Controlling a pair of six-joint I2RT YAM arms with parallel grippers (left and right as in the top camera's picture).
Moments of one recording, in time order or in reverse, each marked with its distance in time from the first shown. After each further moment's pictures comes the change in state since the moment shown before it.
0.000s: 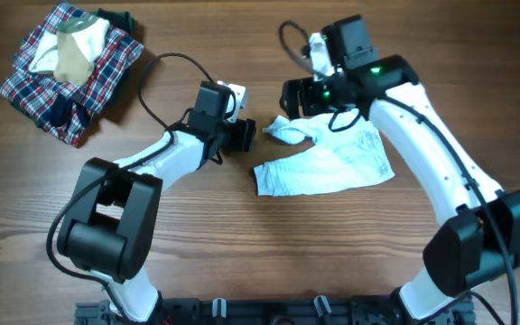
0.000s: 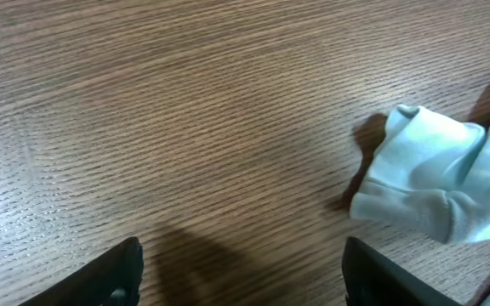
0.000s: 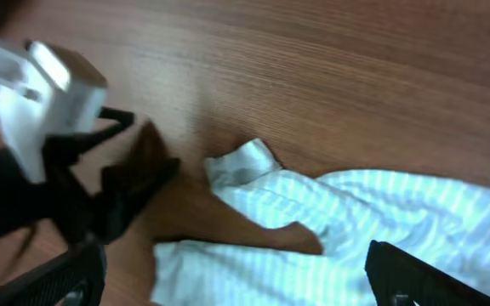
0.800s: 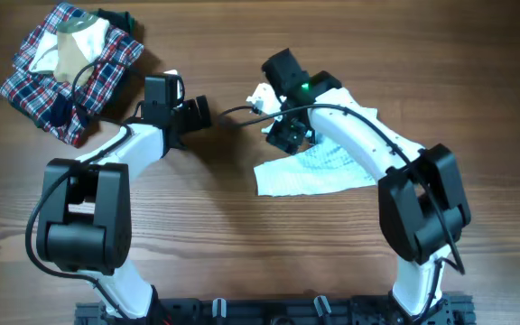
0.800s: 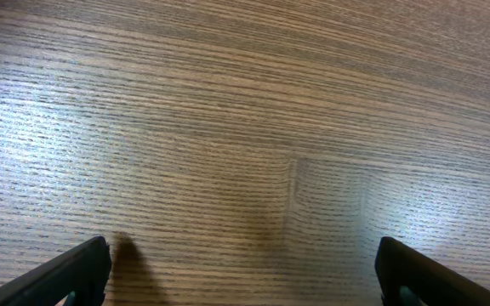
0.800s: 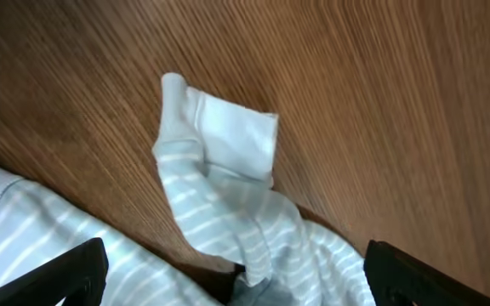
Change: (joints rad) left arm 0.239 0.000 0.000 0.011 -0.117 -0.225; right arm 0.161 0.235 0.000 0.032 0.292 -0.690
